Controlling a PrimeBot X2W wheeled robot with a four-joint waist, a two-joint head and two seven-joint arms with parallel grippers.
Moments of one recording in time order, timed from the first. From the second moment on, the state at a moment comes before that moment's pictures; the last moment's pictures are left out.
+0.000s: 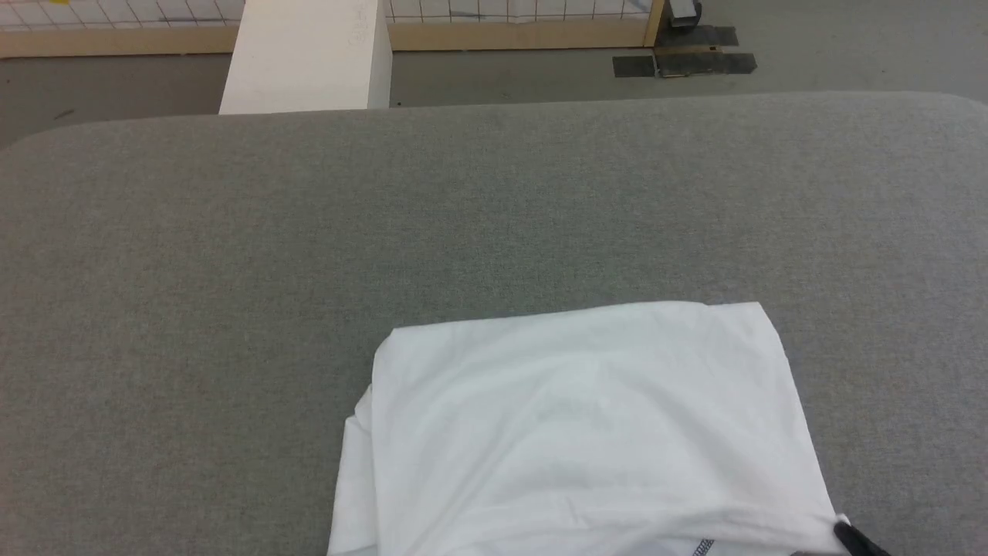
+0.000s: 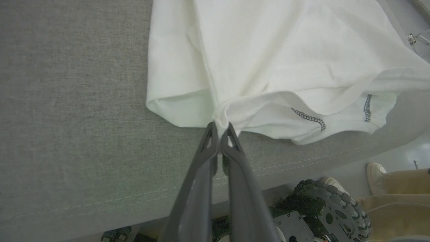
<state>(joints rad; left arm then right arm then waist) 0.45 0.37 -0.35 -0.28 -0.57 0.04 0.12 0.45 -0.12 -0.23 -0.40 0.82 0.13 0.63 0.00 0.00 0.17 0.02</state>
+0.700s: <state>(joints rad) 0.40 0.35 -0.18 -0.39 -0.55 0.10 -0.10 0.43 -0.20 -0.30 -0.37 0.79 0.13 0.50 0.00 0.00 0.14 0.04</state>
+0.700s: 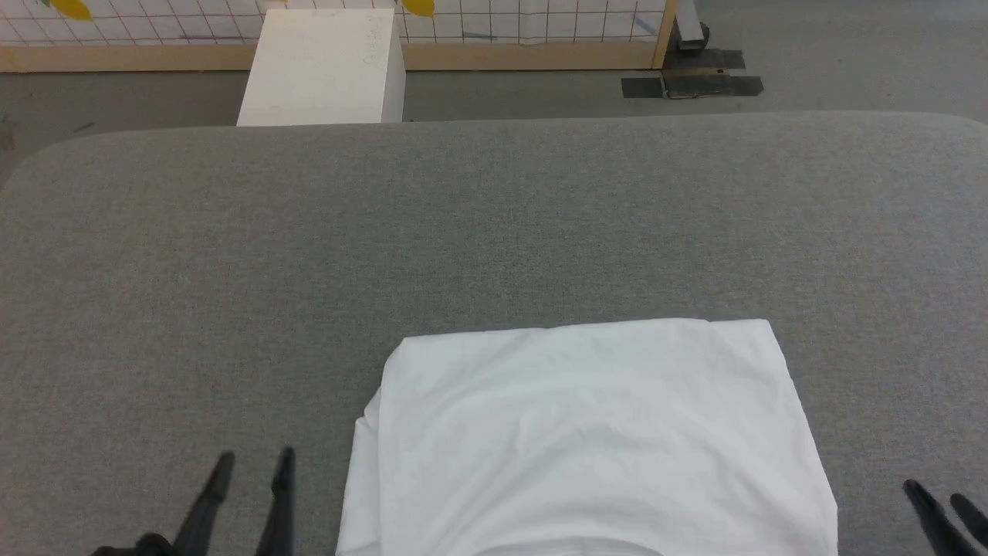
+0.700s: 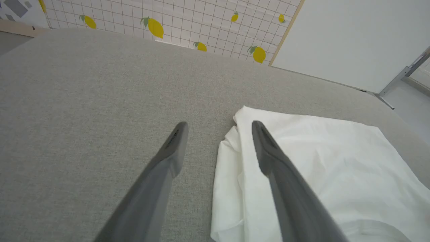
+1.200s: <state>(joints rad) 0.23 0.25 -0.24 -0.39 -0.29 0.19 -0.25 0.22 -0.18 -0.23 -0.14 0.60 0.13 0.52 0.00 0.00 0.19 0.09</state>
